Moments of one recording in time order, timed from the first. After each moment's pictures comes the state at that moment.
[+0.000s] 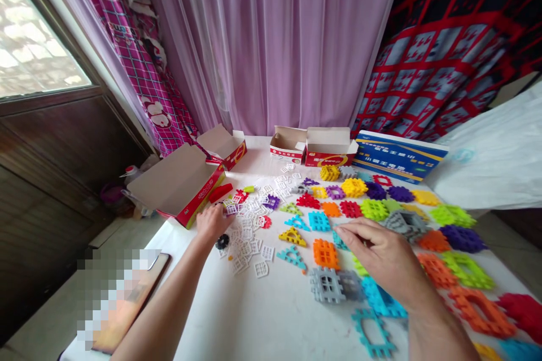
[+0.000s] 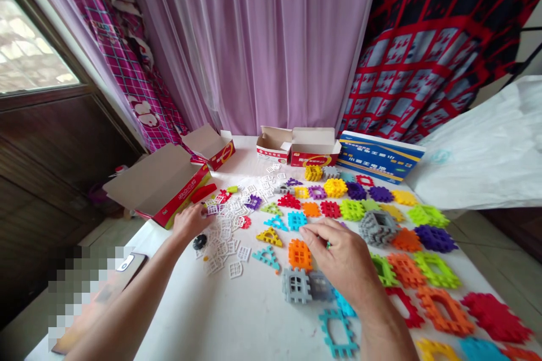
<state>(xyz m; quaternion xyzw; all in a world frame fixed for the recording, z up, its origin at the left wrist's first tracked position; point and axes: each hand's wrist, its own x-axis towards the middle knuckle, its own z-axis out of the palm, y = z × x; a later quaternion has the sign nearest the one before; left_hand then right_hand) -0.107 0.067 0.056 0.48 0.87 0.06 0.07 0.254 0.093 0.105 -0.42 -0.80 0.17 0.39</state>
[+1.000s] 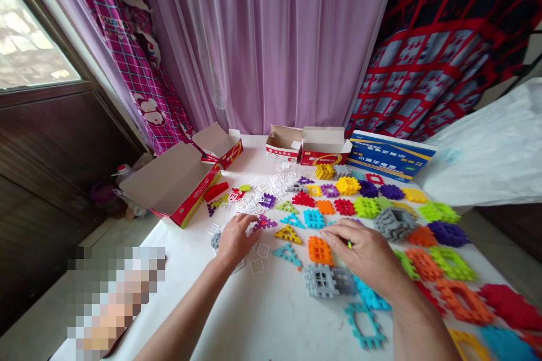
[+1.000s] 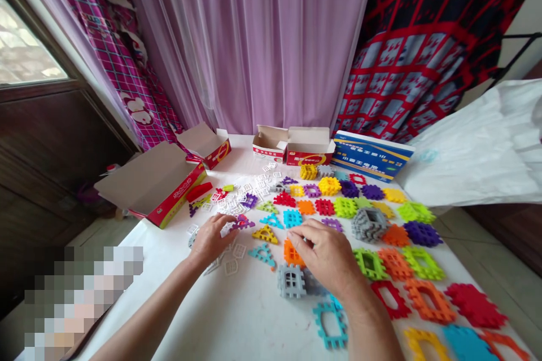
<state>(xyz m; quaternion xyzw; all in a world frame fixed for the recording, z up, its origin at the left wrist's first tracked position) -0.038 0.045 0.032 0.65 0.72 0.22 0.09 0.246 0.090 0.100 -0.41 -0.84 0.18 0.32</state>
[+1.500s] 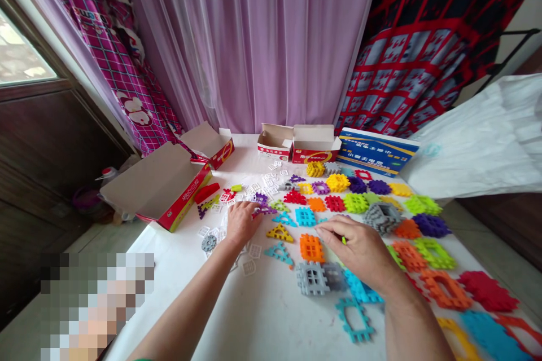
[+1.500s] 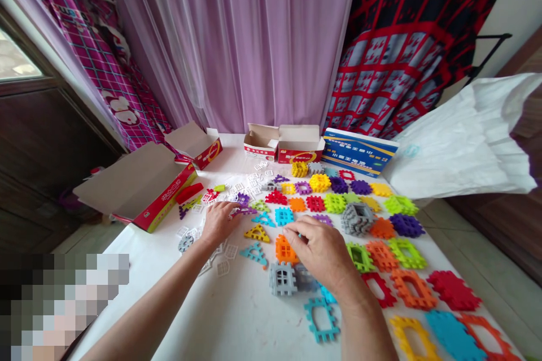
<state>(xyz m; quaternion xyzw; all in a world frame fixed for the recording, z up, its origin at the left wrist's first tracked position) -0.022 0.098 0.026 0.67 0.72 0.17 0.04 0.253 0.092 0.101 -0.42 -0.83 0.17 0.32</state>
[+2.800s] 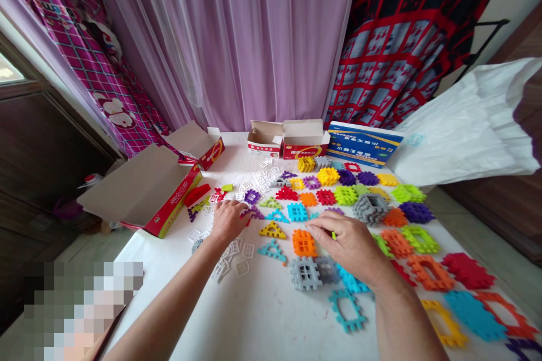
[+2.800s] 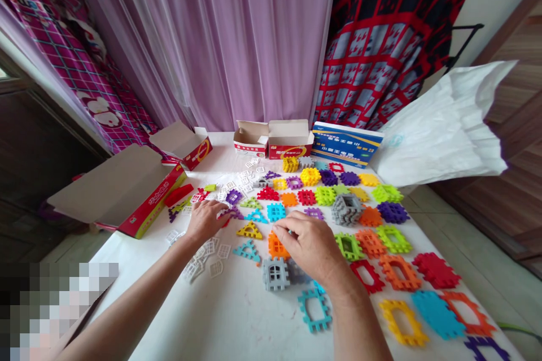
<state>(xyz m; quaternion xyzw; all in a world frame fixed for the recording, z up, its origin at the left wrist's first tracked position) -0.038 0.104 0.028 0.70 0.71 0.09 0.00 0.255 0.092 0.100 -0.42 -0.83 0.17 0.32</state>
